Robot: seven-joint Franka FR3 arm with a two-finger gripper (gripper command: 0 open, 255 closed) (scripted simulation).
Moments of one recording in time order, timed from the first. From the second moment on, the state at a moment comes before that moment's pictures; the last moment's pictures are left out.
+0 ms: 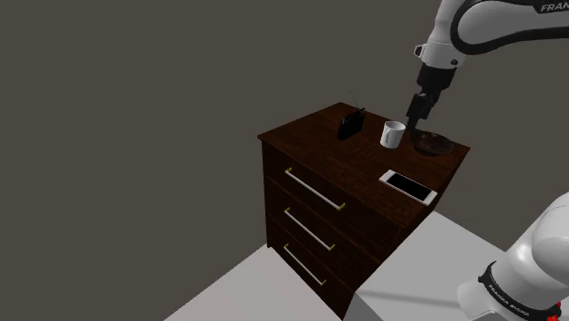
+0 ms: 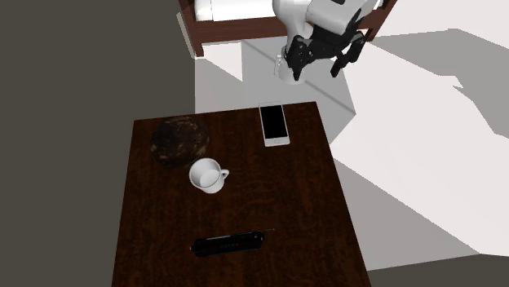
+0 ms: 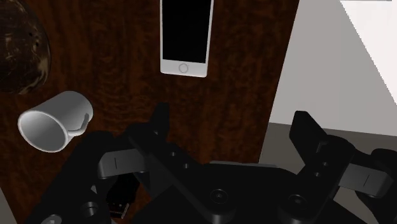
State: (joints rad) arm -0.07 -0.61 -0.07 -2.36 -0.08 1.78 -0.21
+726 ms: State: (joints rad) arm -0.12 -0.28 -0.26 -2.19 -0.07 1.93 -0.43
